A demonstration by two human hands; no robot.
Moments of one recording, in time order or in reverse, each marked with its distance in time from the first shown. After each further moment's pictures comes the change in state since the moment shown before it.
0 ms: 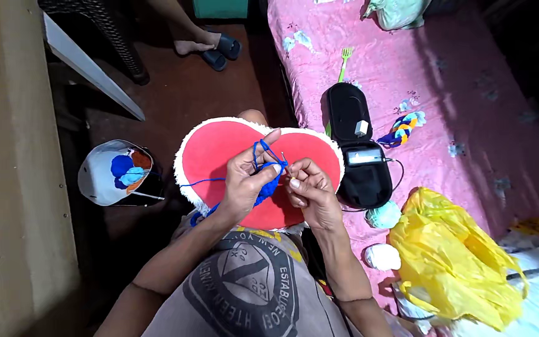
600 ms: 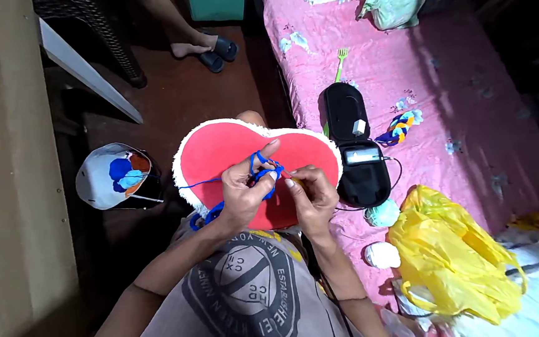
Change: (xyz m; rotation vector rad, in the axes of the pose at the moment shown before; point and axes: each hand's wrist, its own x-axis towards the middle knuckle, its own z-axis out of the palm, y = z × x) left_hand -0.010 -0.007 0.004 0.096 0.034 0.247; right_hand -0.001 0.021 0.004 -0.771 0.179 -0.668
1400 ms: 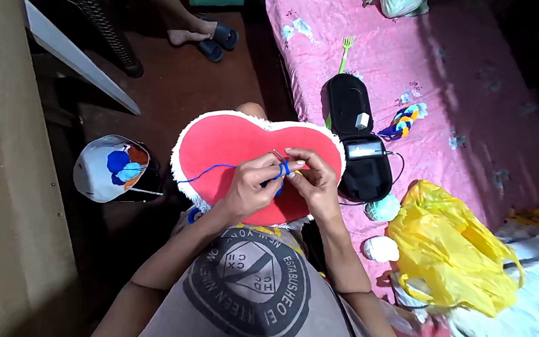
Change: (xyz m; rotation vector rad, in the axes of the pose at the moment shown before) left_hand 0.007 -0.023 -0.019 0.479 -0.322 0.189; right_hand 0.017 -0.006 -0.014 0.085 -0.198 0.413
